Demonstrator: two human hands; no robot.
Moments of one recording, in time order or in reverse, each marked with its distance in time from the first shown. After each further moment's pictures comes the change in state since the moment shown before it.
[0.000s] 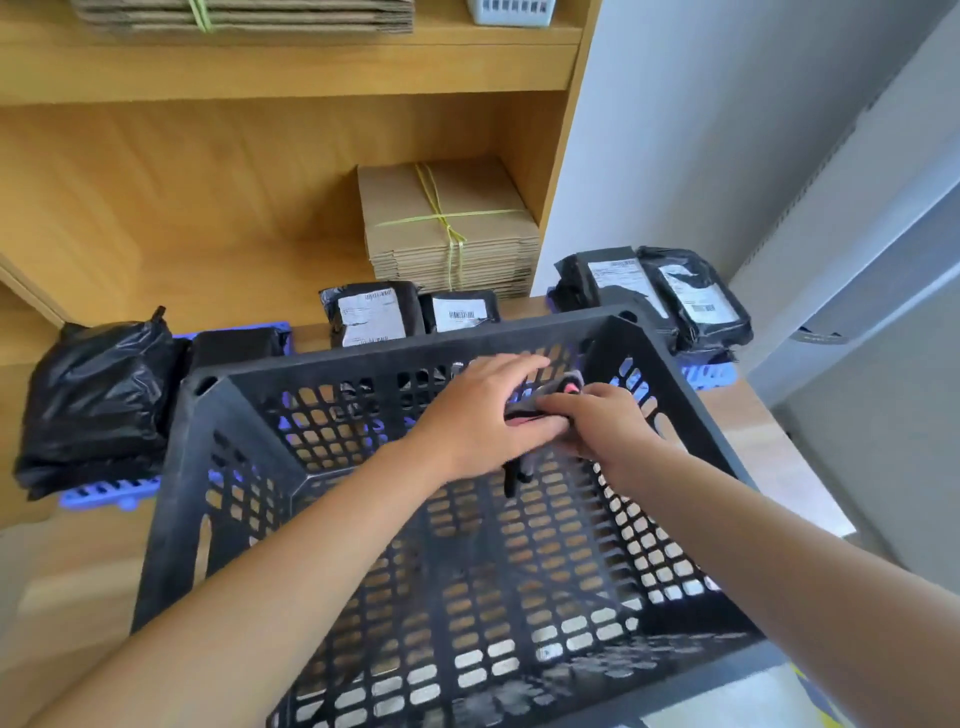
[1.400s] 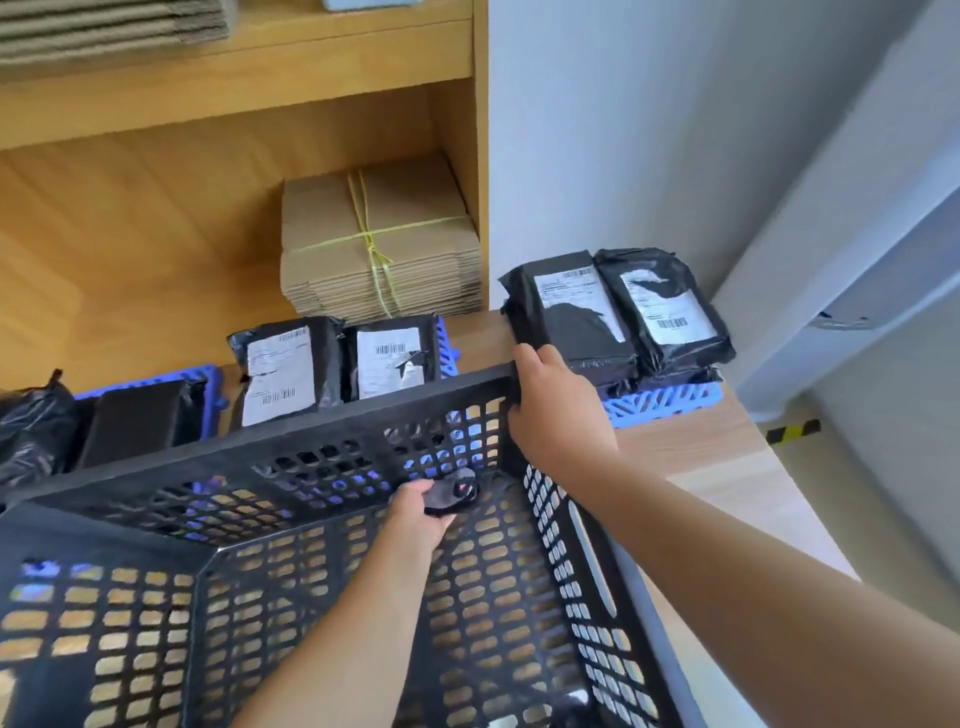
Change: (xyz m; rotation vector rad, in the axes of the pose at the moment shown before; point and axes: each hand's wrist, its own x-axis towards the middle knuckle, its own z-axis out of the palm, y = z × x) left_hand 0.114 -0.095 0.165 -1.502 0.676 -1.328; right_hand 0.112 -0.043 -0.074 -1.108 0.067 -0.558
